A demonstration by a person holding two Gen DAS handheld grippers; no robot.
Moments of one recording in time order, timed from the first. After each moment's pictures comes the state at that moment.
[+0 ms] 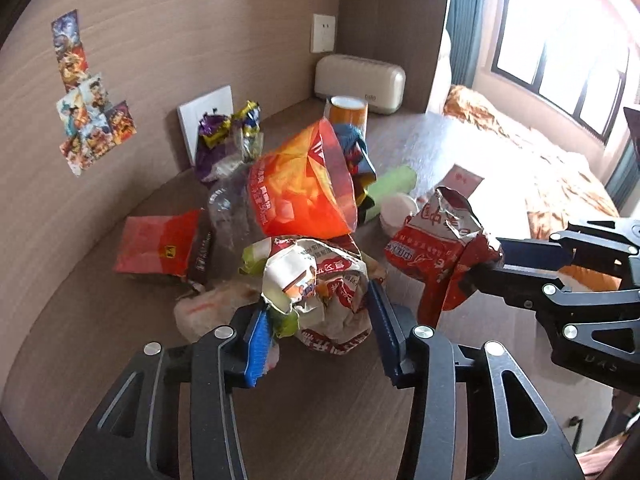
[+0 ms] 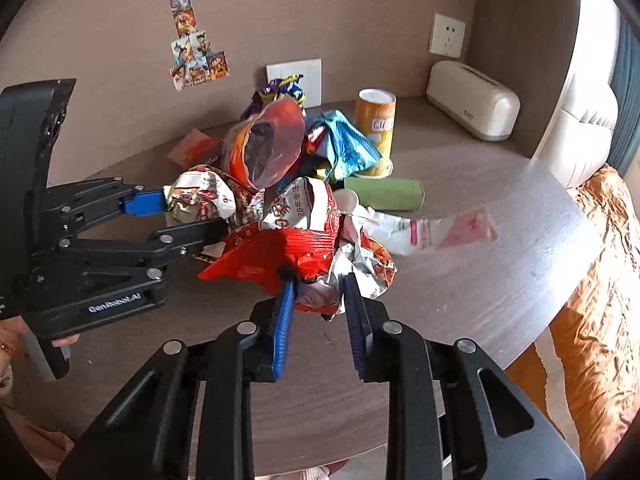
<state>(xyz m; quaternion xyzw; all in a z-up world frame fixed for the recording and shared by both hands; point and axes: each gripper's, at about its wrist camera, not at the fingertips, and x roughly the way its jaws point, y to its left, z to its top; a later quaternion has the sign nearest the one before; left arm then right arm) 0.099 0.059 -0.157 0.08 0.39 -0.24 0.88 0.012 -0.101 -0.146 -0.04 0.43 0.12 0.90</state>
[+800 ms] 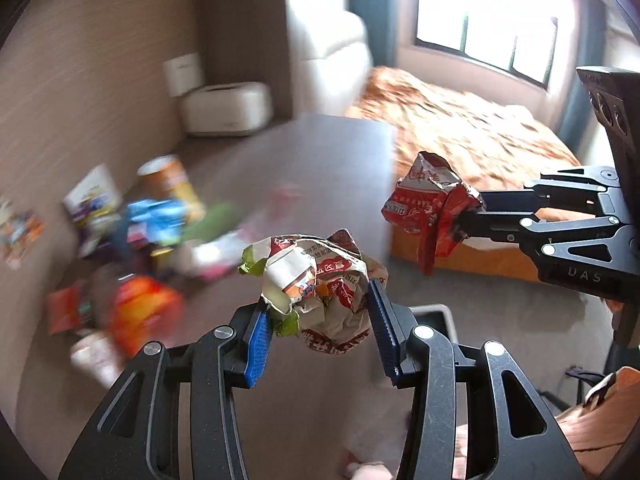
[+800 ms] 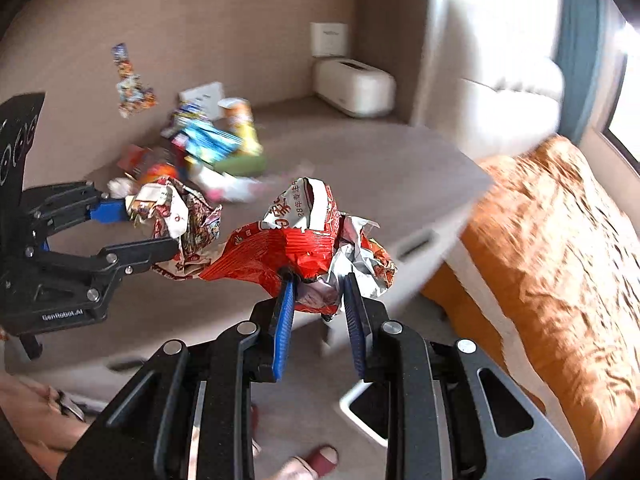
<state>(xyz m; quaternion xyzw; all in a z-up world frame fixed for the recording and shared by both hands) 0.000 -0.091 -0.122 0.17 0.37 -0.35 0.84 -0.084 -0.264 -0.126 -0.01 0.42 0.04 0.91</state>
